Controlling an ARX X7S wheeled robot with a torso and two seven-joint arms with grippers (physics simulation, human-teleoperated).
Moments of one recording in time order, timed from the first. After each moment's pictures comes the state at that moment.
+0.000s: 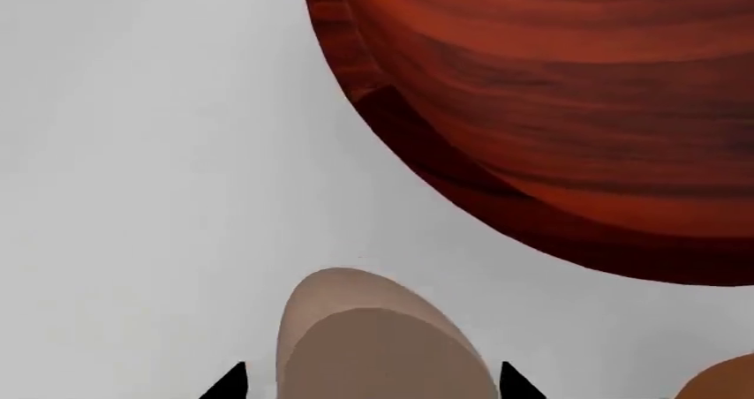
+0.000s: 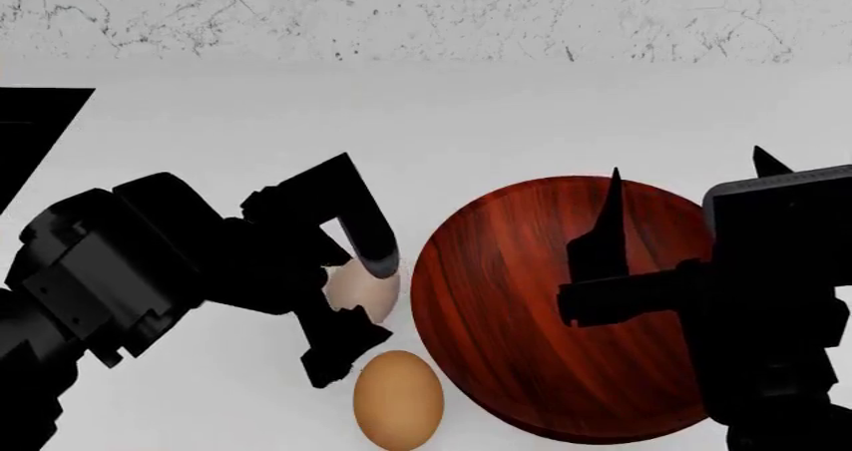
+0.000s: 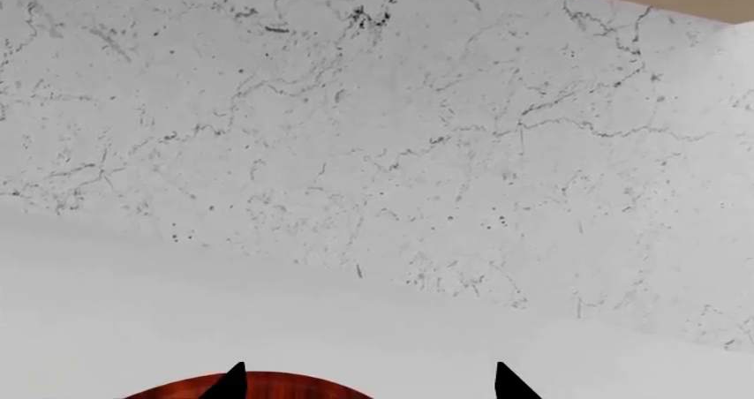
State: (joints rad) left arm -1.43 -0.01 1.48 -1.16 -0.78 -0.45 0.69; right arm 0.55 0.54 -0.09 -0.47 0.49 0.80 0.19
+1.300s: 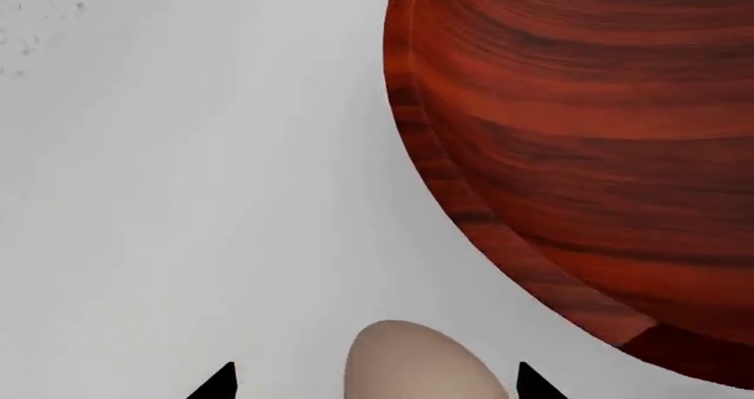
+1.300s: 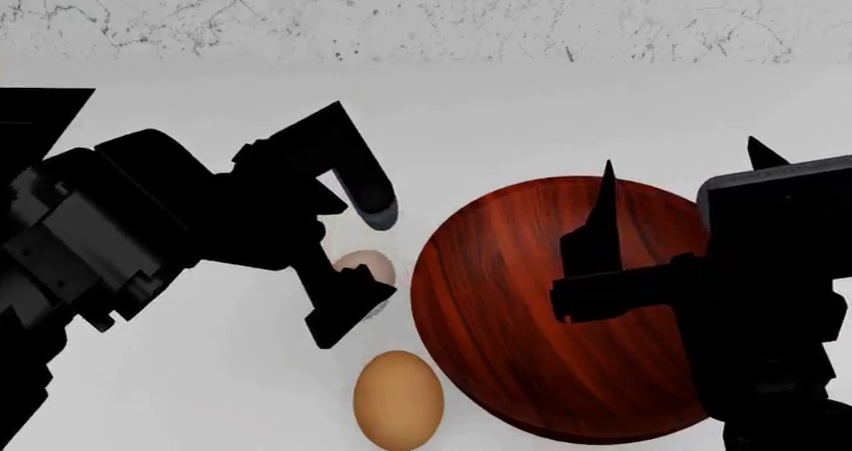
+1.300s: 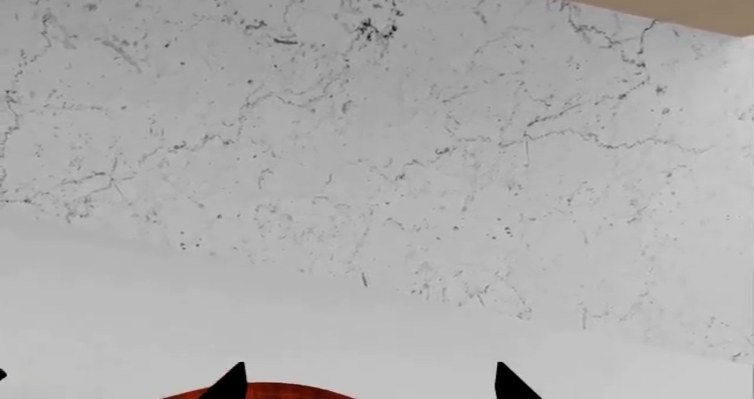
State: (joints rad) left arm -1.50 0.00 1.48 -1.17 -0.81 -0.45 0.66; right arm 0.56 0.55 -0.10 -0.49 0.51 0.82 0.20
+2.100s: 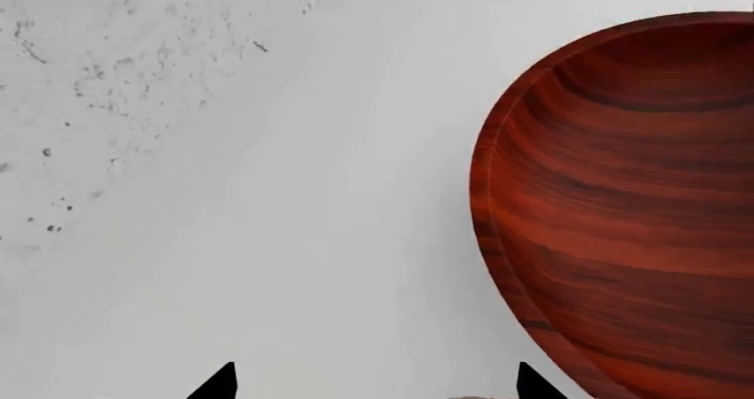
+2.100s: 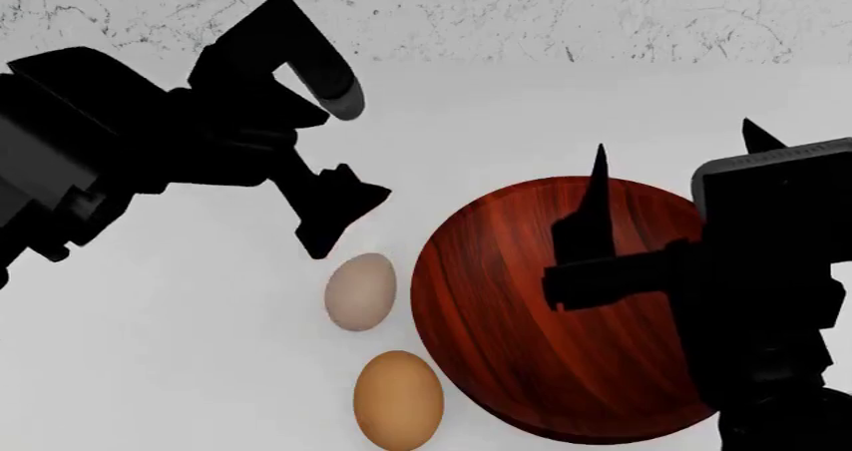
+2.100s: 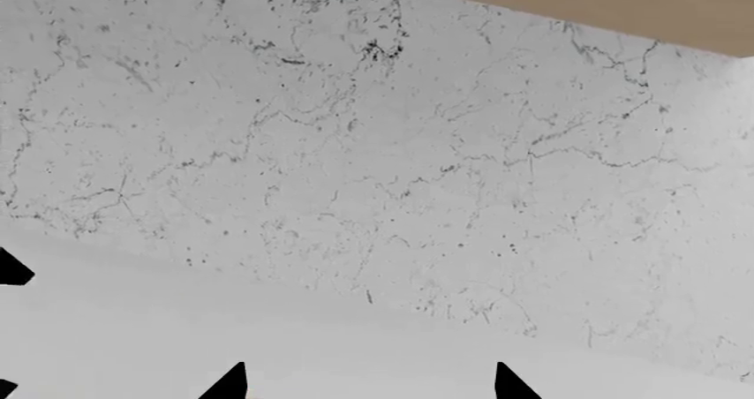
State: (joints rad) left arm -1.61 -0.05 1.41 -1.18 -0.90 -0.45 0.65; right arm 0.60 0.55 -0.10 -0.51 0.53 0.83 0.21
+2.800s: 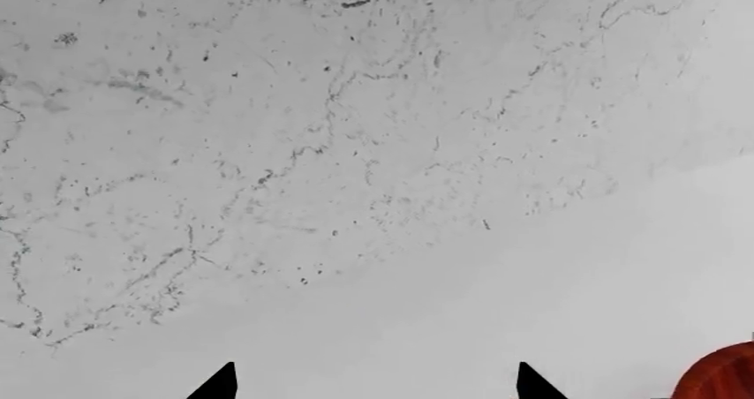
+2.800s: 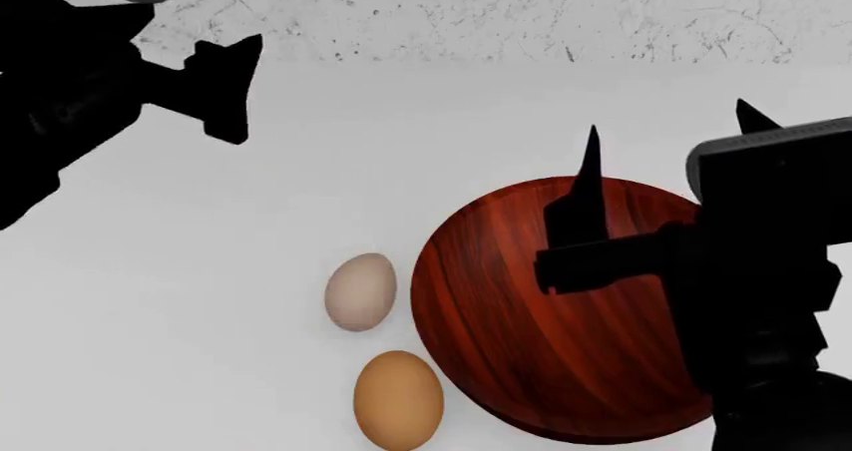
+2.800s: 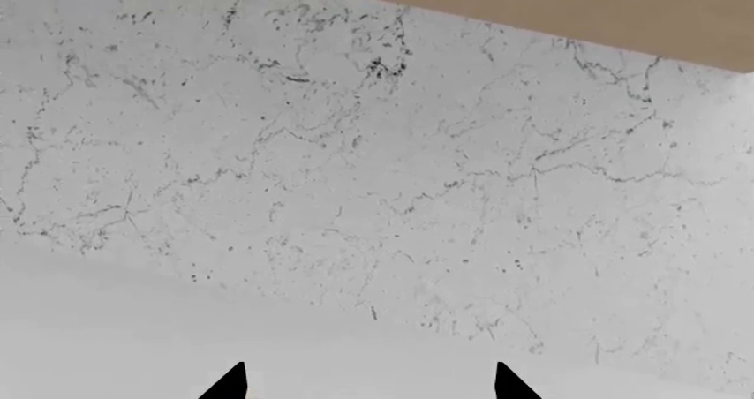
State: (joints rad) left arm -1.44 -0.51 1.06 -0.44 -1.19 -0.43 -0.14; right arm 0.63 0.54 -0.12 -0.50 0.53 0.84 0.22
